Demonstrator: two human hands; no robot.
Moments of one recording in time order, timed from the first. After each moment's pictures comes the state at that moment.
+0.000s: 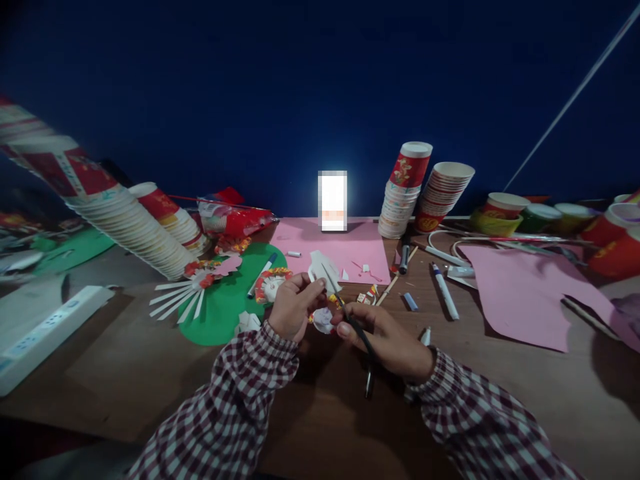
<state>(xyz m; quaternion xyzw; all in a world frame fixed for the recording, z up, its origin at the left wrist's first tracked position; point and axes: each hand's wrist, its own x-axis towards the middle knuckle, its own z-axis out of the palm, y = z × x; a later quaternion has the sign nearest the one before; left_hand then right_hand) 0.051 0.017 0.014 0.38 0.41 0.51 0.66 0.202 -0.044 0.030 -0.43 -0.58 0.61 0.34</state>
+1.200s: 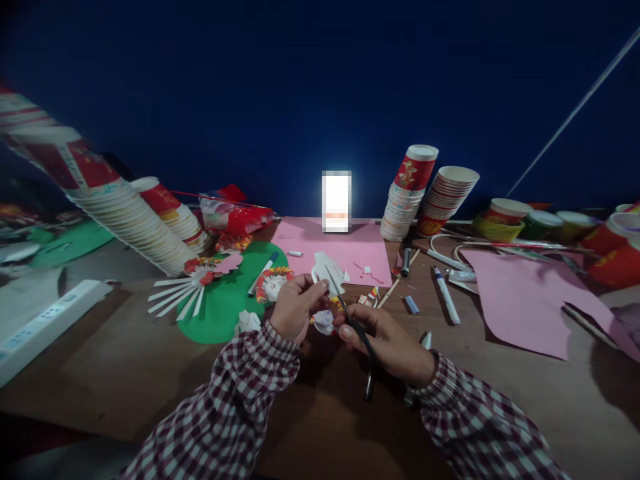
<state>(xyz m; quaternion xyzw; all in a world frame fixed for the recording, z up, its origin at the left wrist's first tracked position) 0.052 0.016 0.018 0.37 0.42 0.50 0.66 0.203 -0.044 0.027 -0.43 -0.56 0.62 0.33</state>
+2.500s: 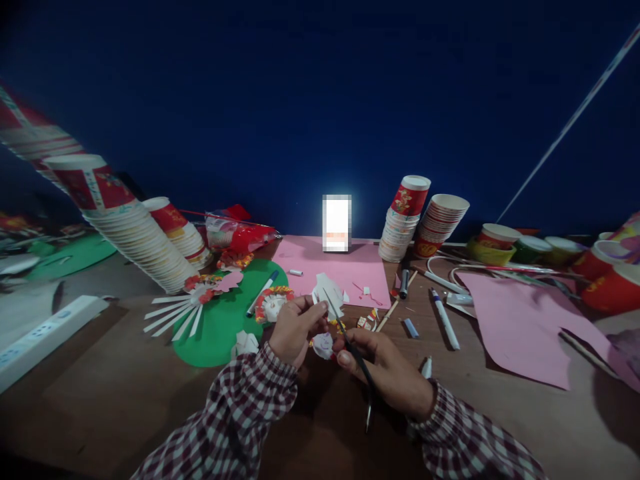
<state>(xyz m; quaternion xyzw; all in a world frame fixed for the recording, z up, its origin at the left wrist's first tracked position) 0.052 0.016 0.020 0.36 0.43 0.50 0.66 0.201 -0.044 0.031 -0.44 -0.60 0.57 0.34</state>
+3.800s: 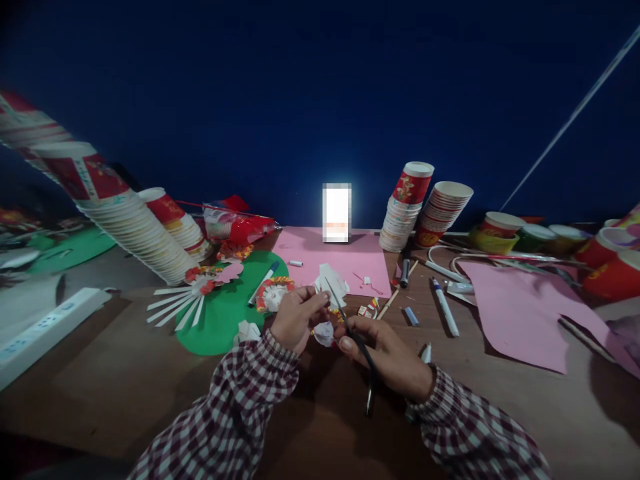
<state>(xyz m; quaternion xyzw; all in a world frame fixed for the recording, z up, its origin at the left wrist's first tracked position) 0.051 0.017 0.021 0.34 0.42 0.49 0.68 0.200 -0.044 0.031 -0.44 -0.60 0.58 0.34</state>
